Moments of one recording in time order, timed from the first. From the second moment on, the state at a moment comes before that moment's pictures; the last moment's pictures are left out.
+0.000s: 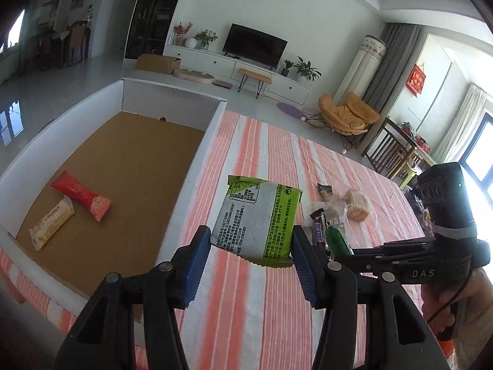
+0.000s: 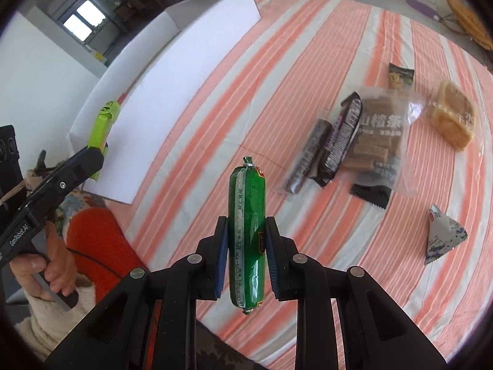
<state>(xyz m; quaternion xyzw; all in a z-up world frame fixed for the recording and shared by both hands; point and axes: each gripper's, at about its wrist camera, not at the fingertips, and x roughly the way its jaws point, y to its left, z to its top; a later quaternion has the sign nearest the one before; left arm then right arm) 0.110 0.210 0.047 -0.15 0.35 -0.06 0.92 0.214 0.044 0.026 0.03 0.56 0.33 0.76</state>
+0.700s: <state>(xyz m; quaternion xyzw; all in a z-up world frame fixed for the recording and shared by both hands) 0.110 0.190 0.027 -0.10 0.36 -0.02 0.93 0.233 -0.029 0.065 0.00 0.35 0.17 0.92</state>
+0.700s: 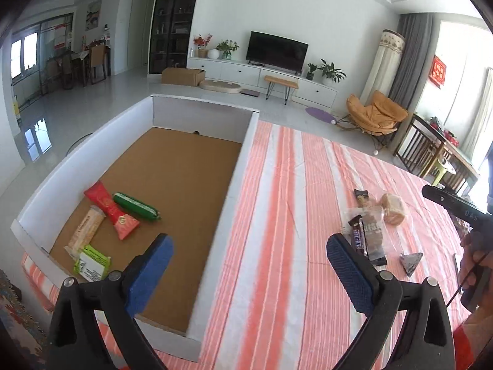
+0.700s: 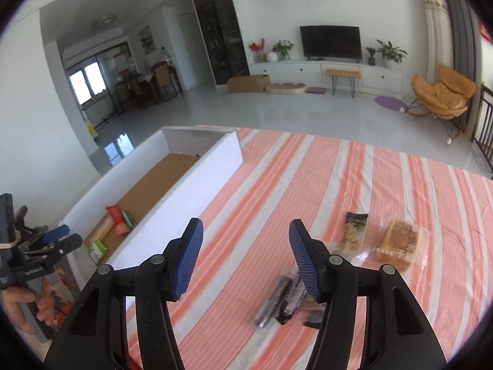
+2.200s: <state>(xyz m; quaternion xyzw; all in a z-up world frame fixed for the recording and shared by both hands) 0.152 -0.001 -0.109 0.03 0.45 -0.07 0.89 0.168 -0.187 -0.087 -0.01 0.44 0.03 0.90</state>
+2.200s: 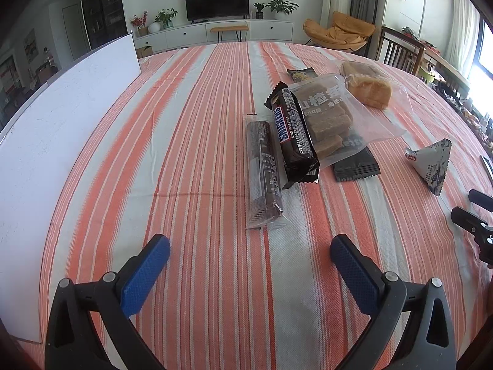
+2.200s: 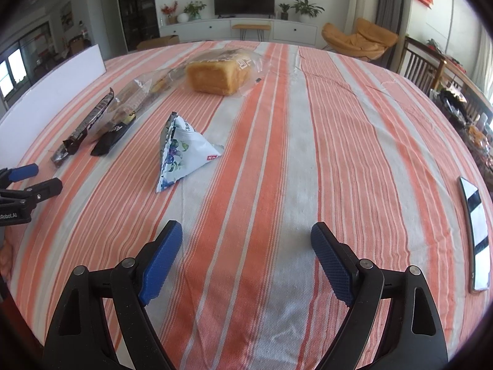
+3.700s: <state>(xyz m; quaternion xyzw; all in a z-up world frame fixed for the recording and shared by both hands) 0.195 0.064 -0.113 0.00 0.45 0.00 0.89 0.168 -0.186 -0.086 -0.01 0.44 0.03 0.90</state>
